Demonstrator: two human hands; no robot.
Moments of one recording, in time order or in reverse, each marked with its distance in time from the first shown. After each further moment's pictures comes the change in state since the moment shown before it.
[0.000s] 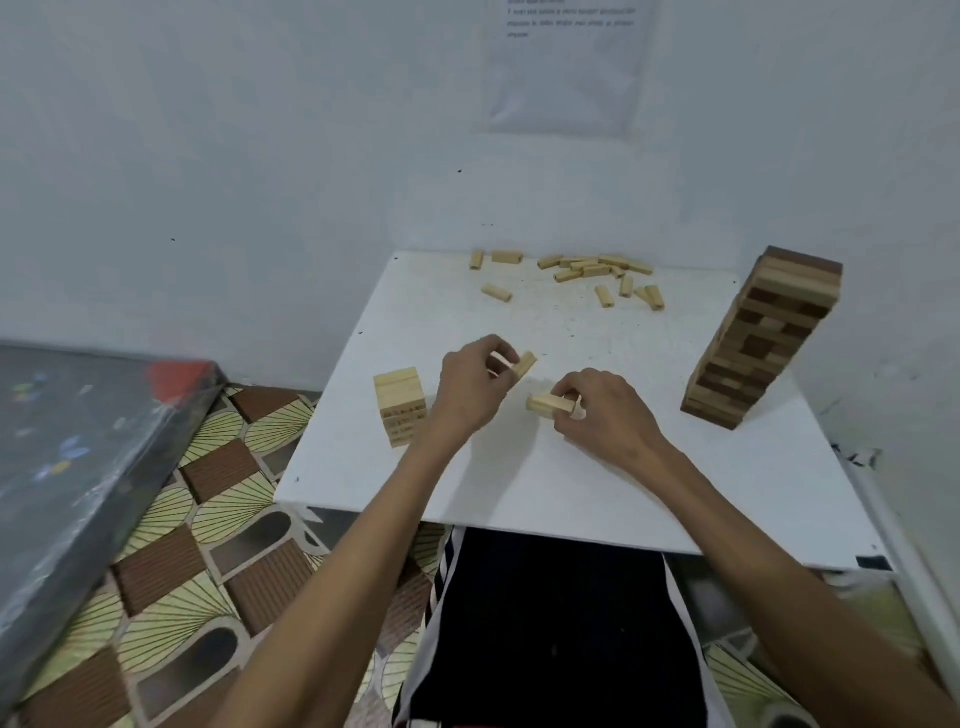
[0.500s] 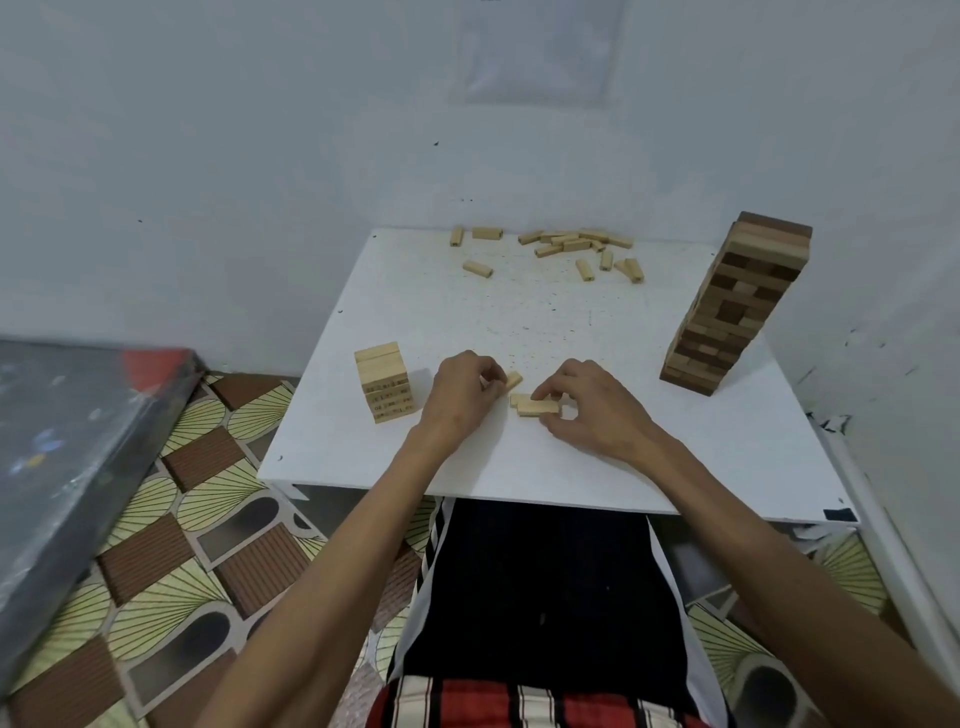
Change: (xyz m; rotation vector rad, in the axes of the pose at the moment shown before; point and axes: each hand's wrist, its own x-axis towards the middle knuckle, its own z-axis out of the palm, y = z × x) left_hand -0.012 -0.039 0.032 0.226 -0.084 0.083; right_hand -0.028 0.021 0.008 0.050 -0.076 -0.138
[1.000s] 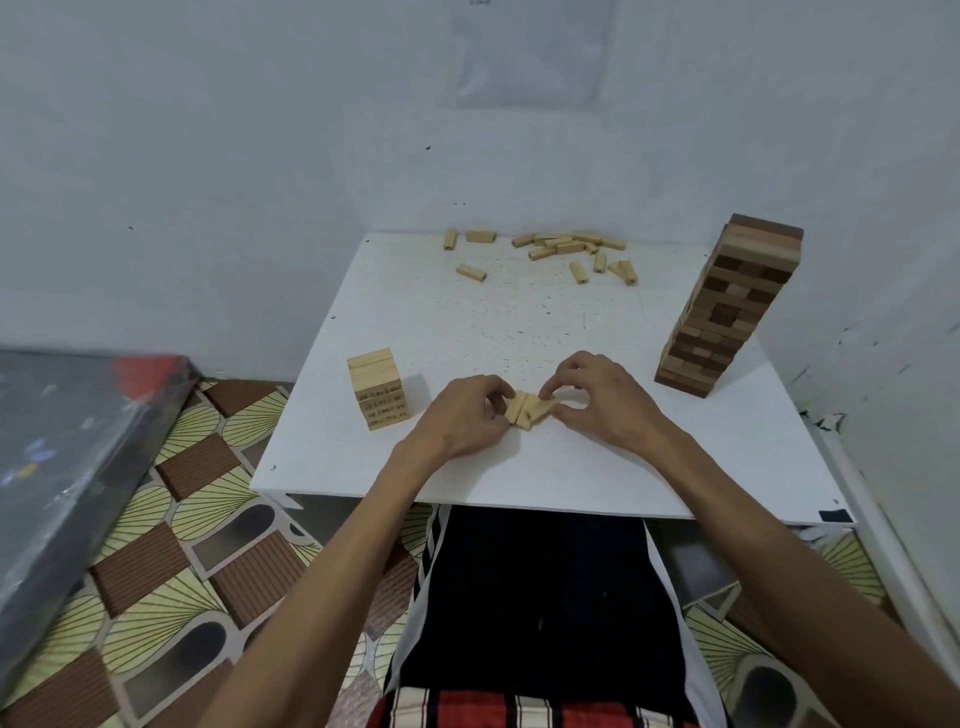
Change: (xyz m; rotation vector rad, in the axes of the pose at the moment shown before) left_hand -0.015 0.005 -0.006 0.014 -0.264 0.027; right_hand 0.004 0.017 -0.014 -0.020 0.015 -0.003
